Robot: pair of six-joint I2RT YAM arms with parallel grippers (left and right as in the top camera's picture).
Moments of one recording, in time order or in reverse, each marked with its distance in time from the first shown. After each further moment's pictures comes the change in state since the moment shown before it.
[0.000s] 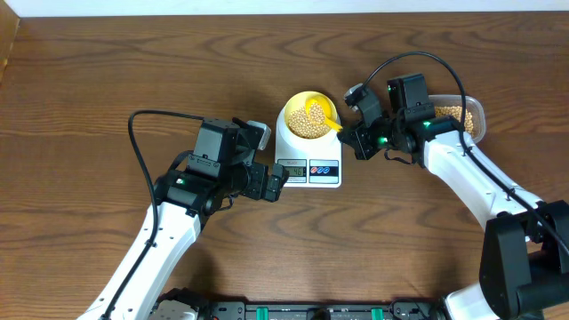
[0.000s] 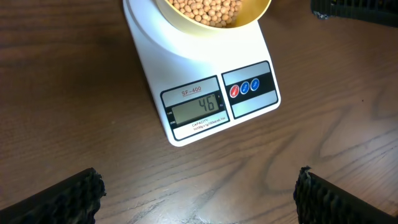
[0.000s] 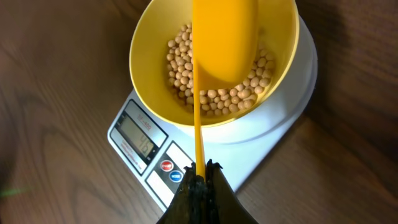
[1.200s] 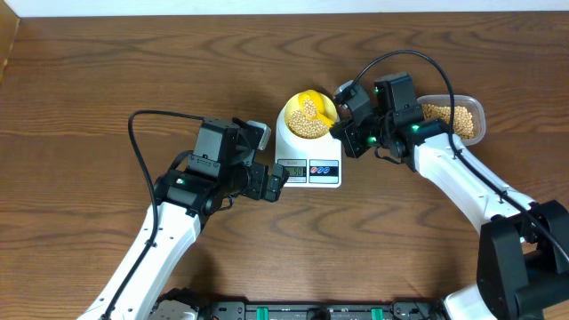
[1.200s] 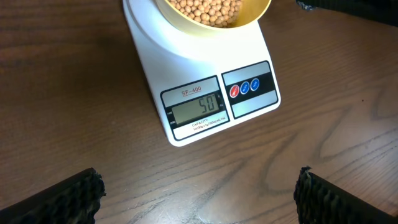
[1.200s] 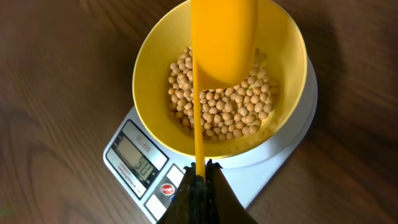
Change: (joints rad) left arm 0.000 0.000 0.000 0.000 0.000 0.000; right arm 0.061 0.000 0.000 0.080 0.080 0.073
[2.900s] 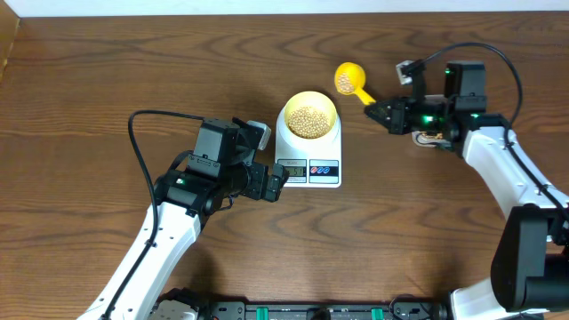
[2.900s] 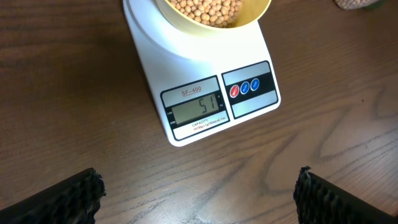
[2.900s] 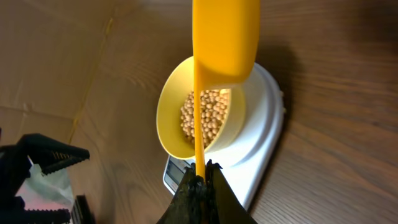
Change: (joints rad) left arm 0.000 0.000 0.000 0.000 0.000 0.000; right arm -0.329 -0.002 0.000 0.043 -0.426 0.253
